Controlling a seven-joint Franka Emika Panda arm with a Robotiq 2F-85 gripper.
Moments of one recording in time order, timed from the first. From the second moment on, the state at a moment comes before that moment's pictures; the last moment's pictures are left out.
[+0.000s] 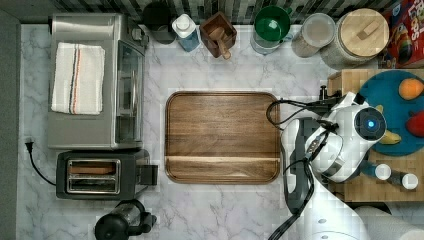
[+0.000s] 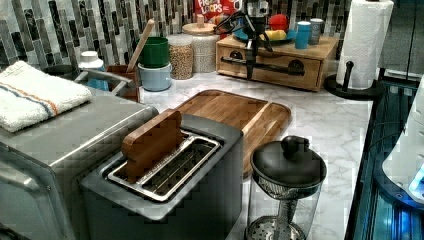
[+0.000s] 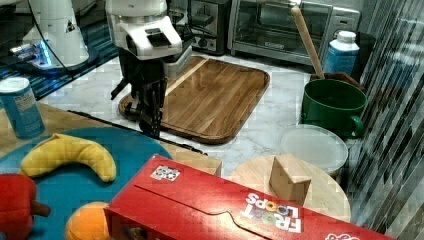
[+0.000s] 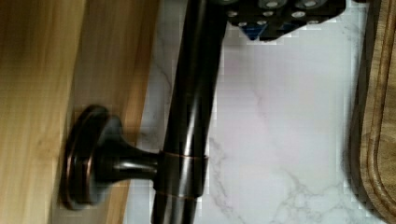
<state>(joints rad) -0.43 0.37 -0.07 -2.10 0.04 0.92 -1.48</state>
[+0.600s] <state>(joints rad) -0.44 0.37 -0.06 -2.10 0.03 0.92 -1.48</state>
